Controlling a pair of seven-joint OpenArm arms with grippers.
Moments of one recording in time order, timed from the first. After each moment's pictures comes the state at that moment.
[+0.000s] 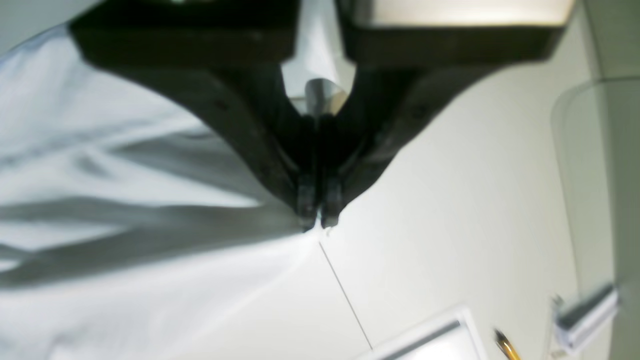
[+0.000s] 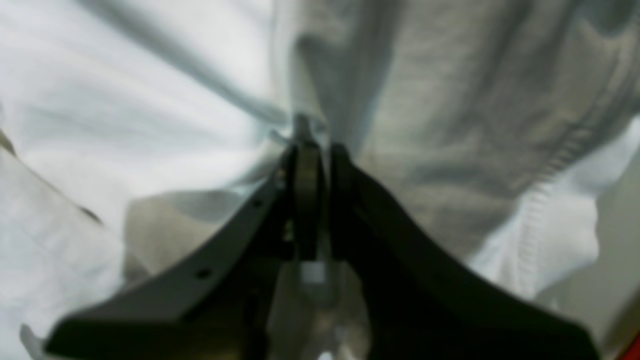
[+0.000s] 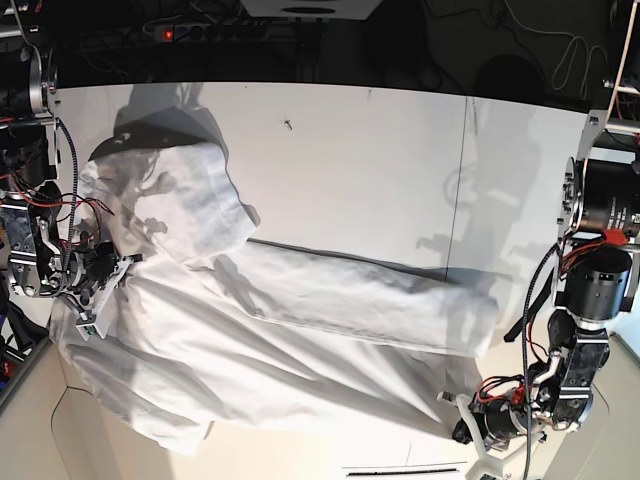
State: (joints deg) left arm -46.6 -18.4 14.5 38.6 -9.2 -25.6 21.4; right arm 25.7 22.3 -8.5 45.2 14.6 21.4 -46.7
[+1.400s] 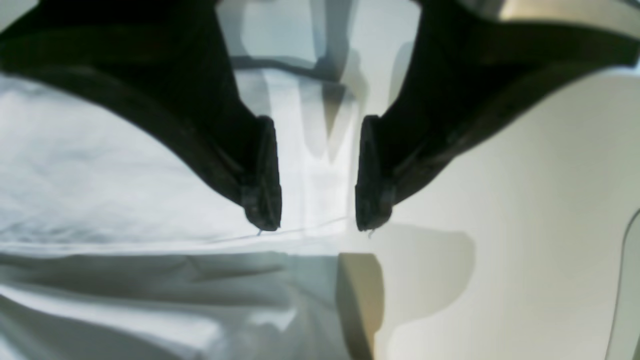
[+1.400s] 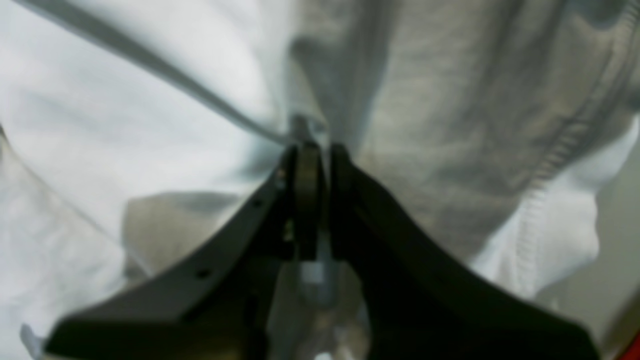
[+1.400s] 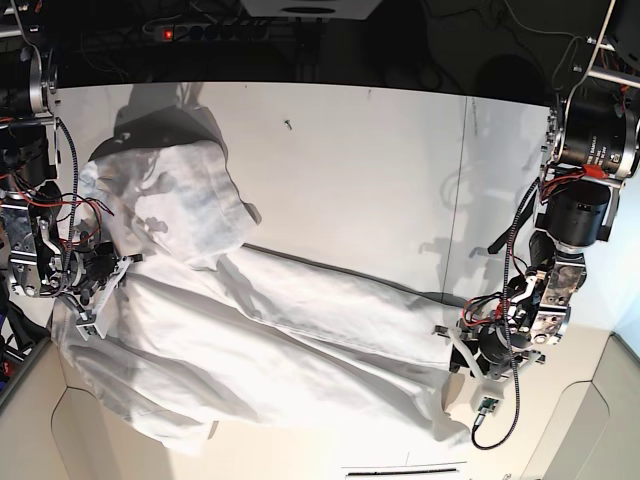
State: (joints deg) left arm -33.6 -17.5 14.5 38.5 -10.4 -13.4 10.9; right arm 25.7 22.3 -8.5 45.2 14.4 21.4 -46.4
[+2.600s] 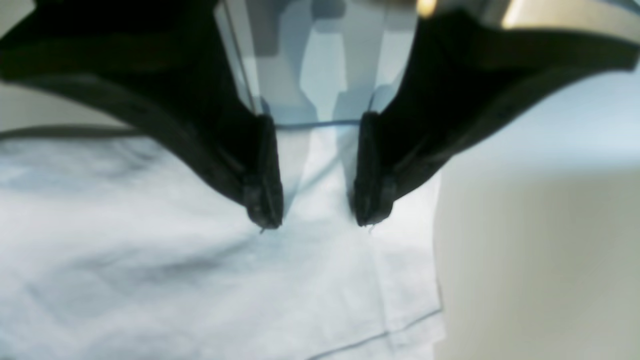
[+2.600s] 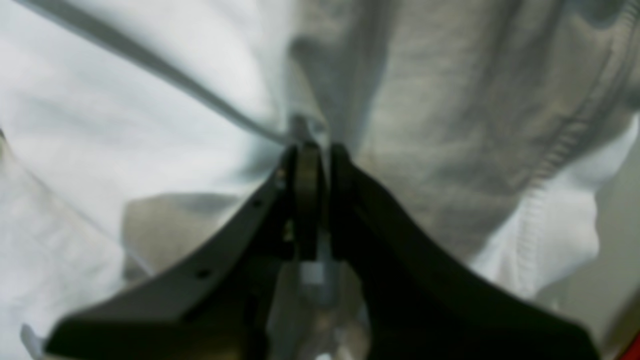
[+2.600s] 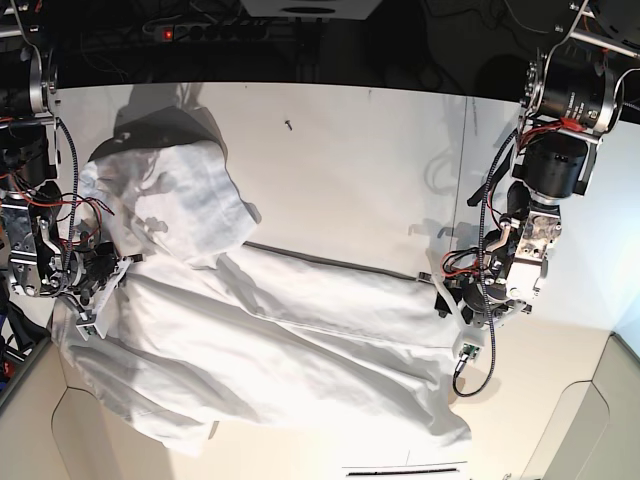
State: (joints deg) left arm -22.9 -15.2 14.2 44.9 -5.2 -13.8 23.6; right arm 25.7 22.3 -8.5 45.2 14.4 21.4 -46.1
